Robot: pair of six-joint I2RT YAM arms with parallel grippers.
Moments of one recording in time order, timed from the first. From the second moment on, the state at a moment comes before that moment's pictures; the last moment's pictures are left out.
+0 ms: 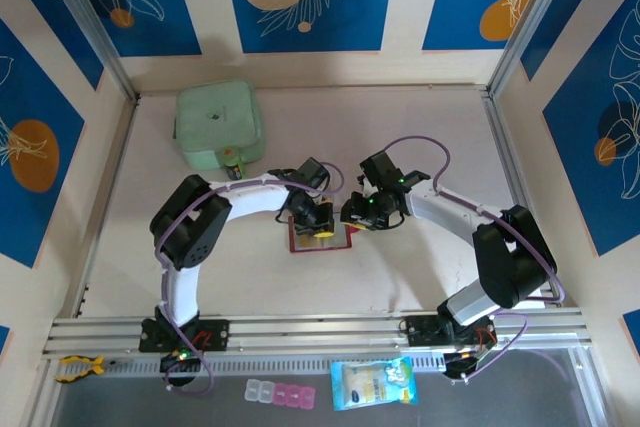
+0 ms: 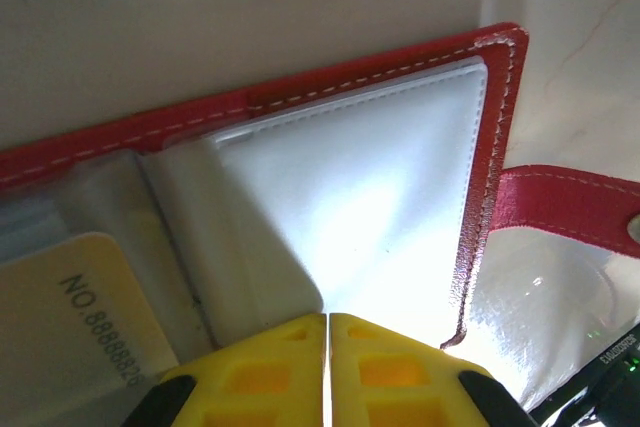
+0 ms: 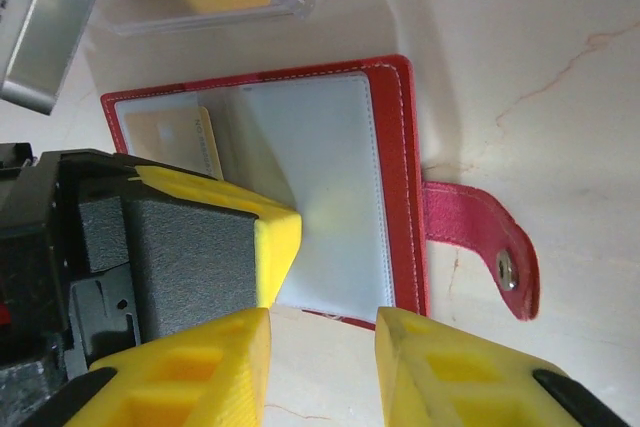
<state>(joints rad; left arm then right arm) -0.76 1.96 1.24 -0.54 0.46 -0.77 0.54 1.51 0.92 -0.59 -0.36 0.71</state>
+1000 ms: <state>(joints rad) -0.67 1.76 1.08 -0.55 0.36 -0.74 0.62 1.60 0.96 -0.54 -0.41 0.75</state>
